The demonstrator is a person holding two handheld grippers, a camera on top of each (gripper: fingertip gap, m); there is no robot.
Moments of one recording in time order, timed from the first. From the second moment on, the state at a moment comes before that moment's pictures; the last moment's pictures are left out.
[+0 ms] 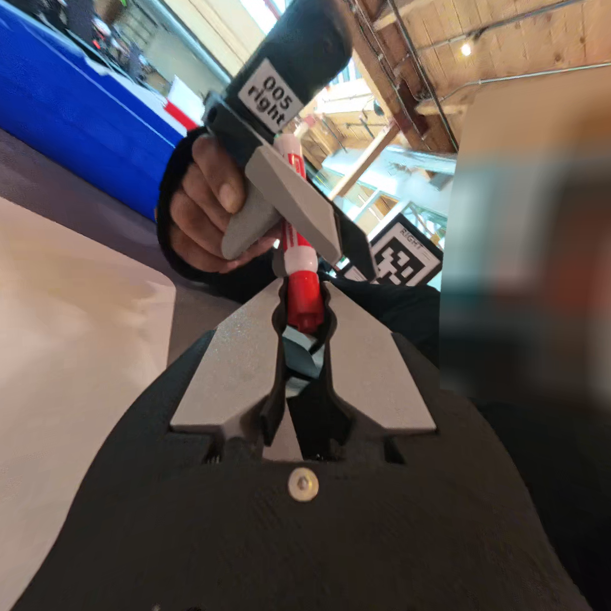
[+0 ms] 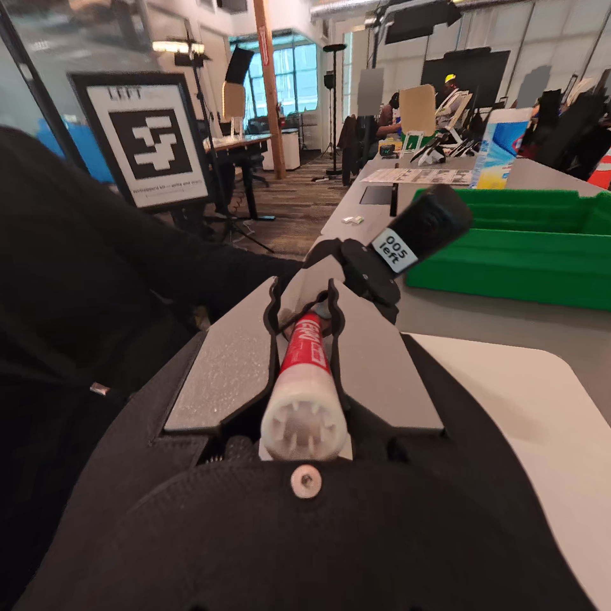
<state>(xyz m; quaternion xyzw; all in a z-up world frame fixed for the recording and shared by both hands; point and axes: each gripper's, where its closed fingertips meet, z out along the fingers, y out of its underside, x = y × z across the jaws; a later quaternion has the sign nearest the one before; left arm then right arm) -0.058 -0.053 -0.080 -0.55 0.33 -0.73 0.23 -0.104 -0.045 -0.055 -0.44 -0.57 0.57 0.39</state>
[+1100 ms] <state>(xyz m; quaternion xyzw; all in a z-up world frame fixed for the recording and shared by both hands) -0.069 0.030 -0.141 -0.66 0.48 -0.11 0.58 -0.102 0.010 -0.088 -0.60 -0.46 0.58 0.30</state>
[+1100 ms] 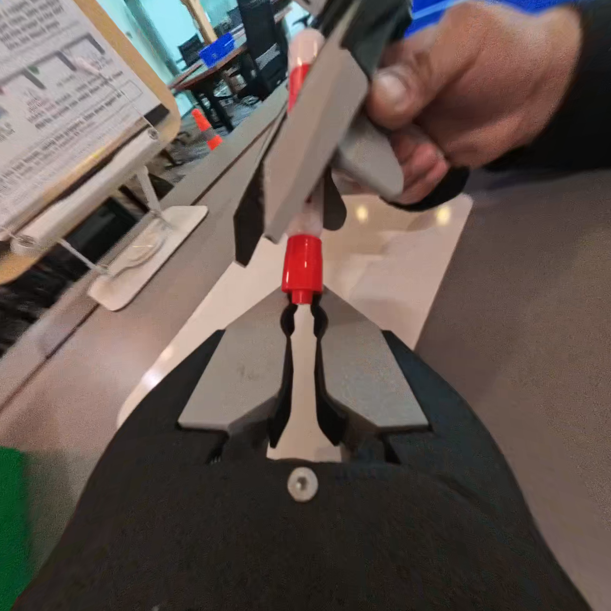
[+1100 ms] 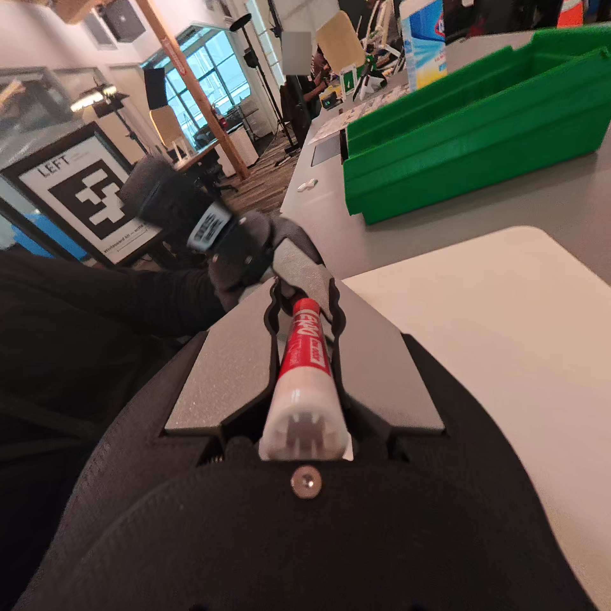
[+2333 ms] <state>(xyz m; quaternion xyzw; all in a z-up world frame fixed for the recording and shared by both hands) -0.052 -0.027 -0.114 -0.65 0.40 -0.53 0.37 -0.110 -0.030 -0.072 -0.53 -0.54 0.58 0.32</state>
